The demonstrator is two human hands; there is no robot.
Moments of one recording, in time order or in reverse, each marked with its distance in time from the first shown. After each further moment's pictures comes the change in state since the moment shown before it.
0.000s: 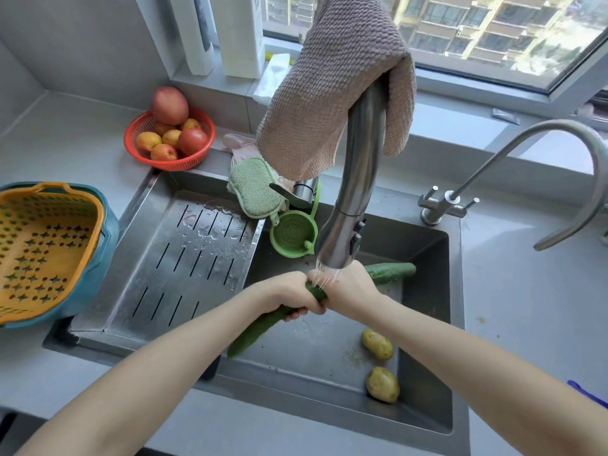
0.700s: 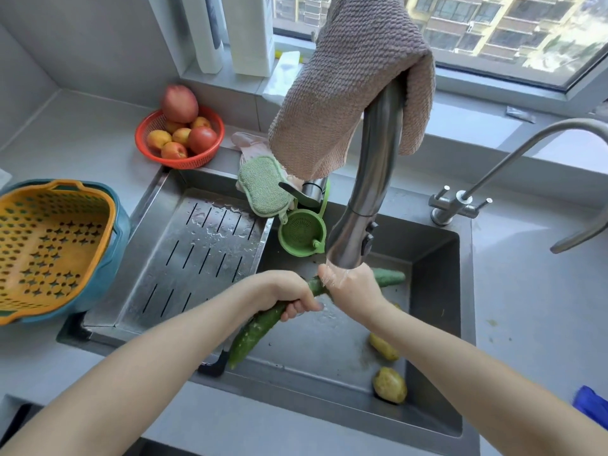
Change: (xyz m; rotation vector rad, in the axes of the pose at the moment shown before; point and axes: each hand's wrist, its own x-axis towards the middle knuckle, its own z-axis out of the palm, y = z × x) left_hand -0.017 -0.002 -0.015 -0.100 -0.119 -0.199; right_hand -0.001 -0.004 0.017 -0.131 0.325 0.010
